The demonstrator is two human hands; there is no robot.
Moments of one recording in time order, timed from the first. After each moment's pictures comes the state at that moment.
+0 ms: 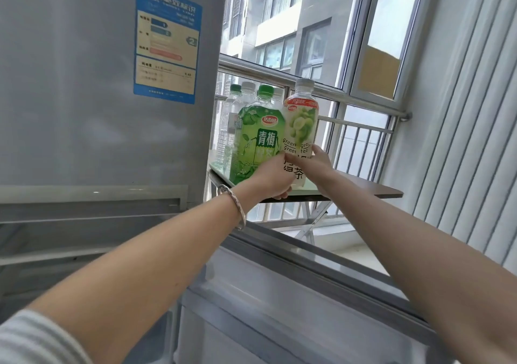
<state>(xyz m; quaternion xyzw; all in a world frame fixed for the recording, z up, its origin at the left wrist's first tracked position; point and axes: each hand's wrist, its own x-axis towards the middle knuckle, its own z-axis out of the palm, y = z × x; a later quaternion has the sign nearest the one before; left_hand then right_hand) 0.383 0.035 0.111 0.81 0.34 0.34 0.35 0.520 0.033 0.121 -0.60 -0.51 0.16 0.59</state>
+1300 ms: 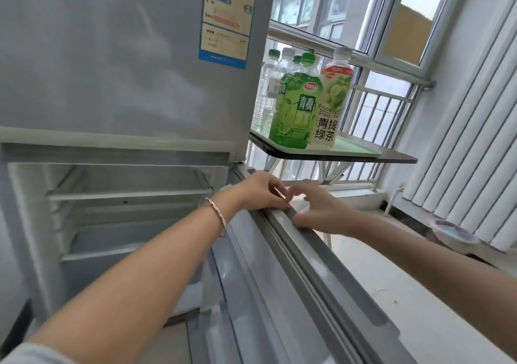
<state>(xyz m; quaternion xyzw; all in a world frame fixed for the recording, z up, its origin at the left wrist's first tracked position) 0.246 0.003 0.021 0.86 0.29 0.23 0.36 0.402 -0.096 0.028 -0.65 -0.71 0.13 0.23</state>
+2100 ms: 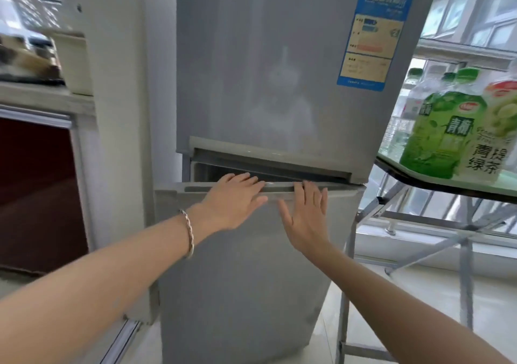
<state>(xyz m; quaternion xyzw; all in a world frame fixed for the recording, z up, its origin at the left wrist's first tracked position) 0.006 -0.010 -0.006 0.81 0.57 0.14 -0.09 0.197 0.024 -0.061 -0.57 -0.75 -0.12 0.31</state>
